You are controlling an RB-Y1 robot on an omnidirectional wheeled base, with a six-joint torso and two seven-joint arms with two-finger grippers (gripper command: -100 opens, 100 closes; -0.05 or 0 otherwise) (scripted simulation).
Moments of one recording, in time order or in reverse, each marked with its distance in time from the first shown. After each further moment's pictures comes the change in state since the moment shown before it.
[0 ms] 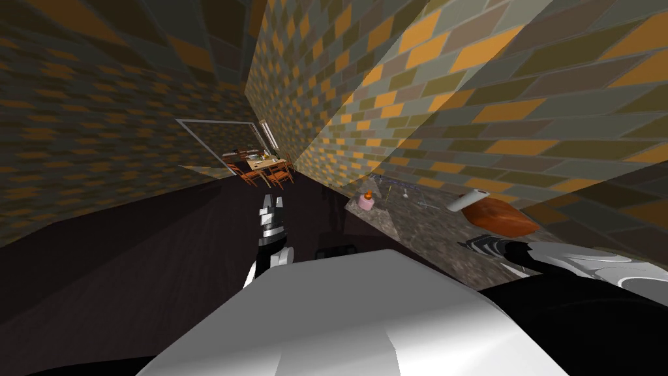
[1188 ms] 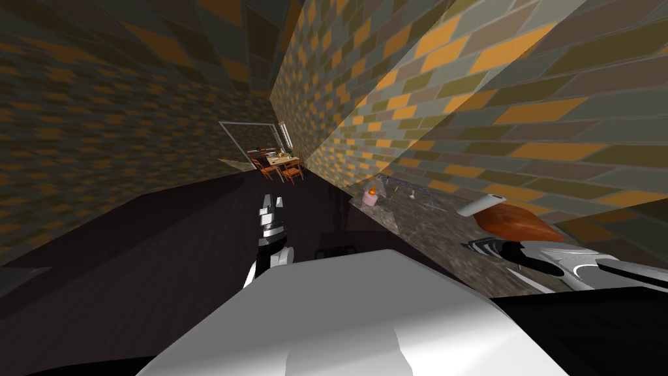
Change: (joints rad) left arm 0.000 0.000 0.000 0.000 0.000 0.000 0.000; right arm -0.305 0.089 0.277 0.337 -0.023 -0.090 -0.063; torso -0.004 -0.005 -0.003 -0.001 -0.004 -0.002
